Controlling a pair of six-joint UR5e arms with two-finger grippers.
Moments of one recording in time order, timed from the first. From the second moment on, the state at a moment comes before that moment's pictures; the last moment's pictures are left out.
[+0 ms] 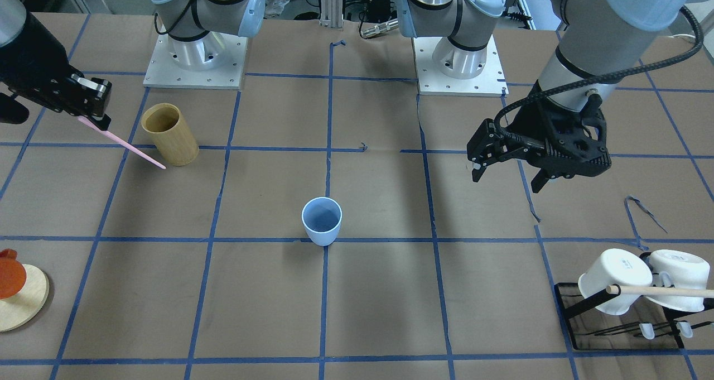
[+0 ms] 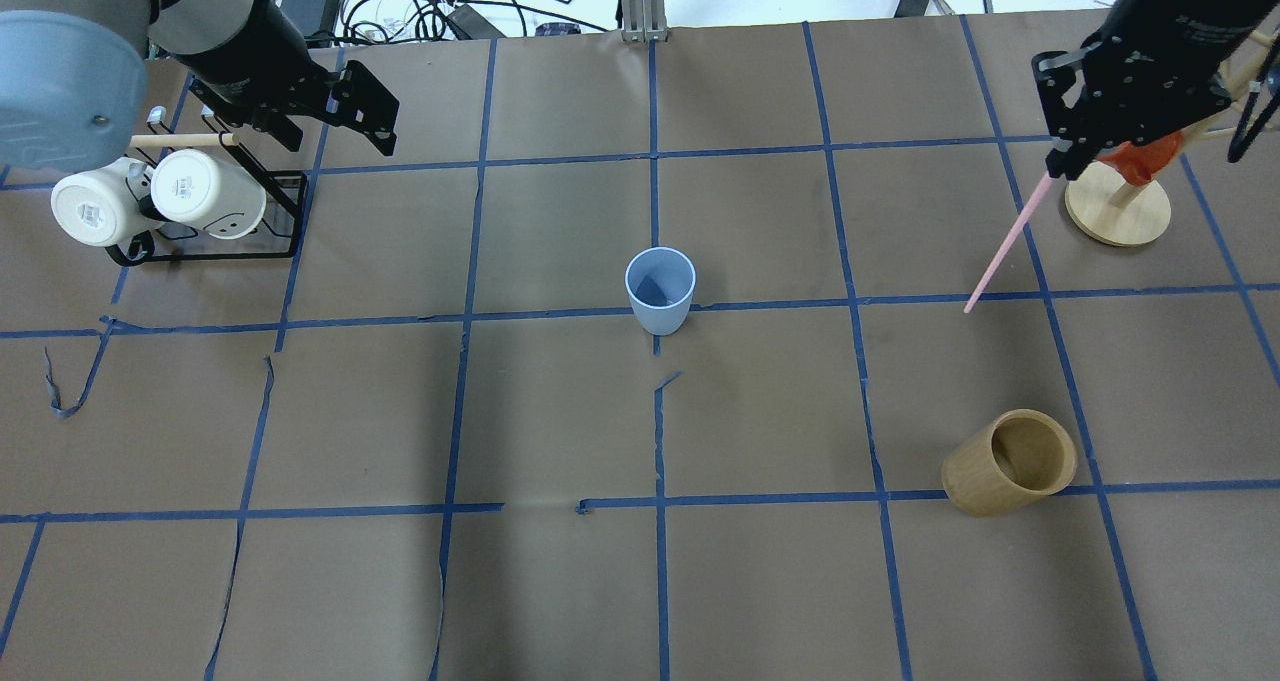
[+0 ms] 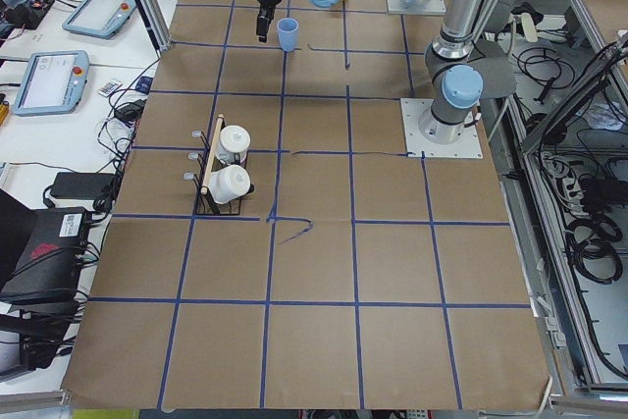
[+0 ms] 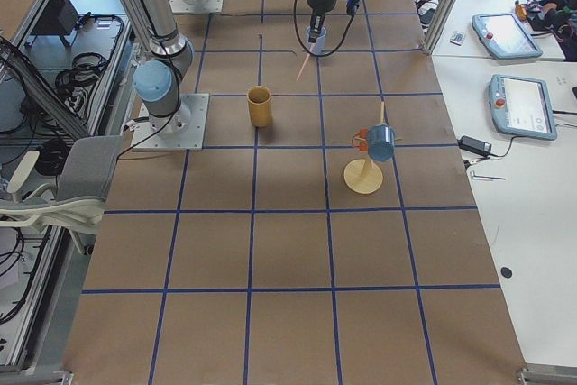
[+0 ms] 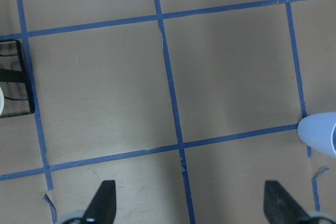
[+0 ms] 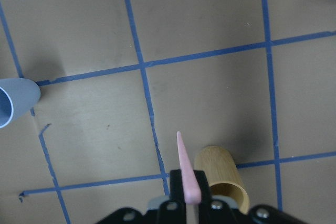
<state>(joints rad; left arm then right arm) -1.48 -1.66 -1.57 -1.34 1.48 0.23 1.39 -1.52 1.45 -1.44 -1.50 -0.02</state>
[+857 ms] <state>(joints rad) -1.49 -1.67 -1.57 -1.34 1.52 0.07 1.78 -1.44 1.45 -1.83 -1.54 0.26</state>
